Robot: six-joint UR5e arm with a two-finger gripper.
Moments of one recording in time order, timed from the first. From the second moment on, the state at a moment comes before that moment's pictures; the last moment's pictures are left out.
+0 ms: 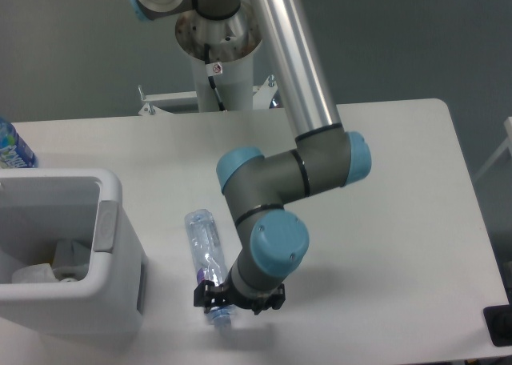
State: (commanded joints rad) arm 2.28 -2.34 -1.18 -1.27 1.32 0.24
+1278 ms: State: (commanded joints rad) arm 2.23 -2.36 -1.17 -1.38 1.42 0.22
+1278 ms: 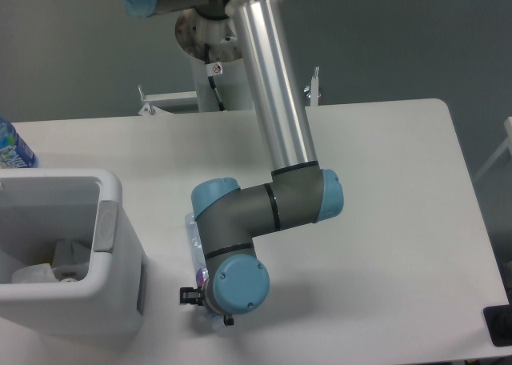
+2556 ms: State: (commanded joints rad) arm 2.32 -2.05 -1.08 -0.89 0.91 0.23
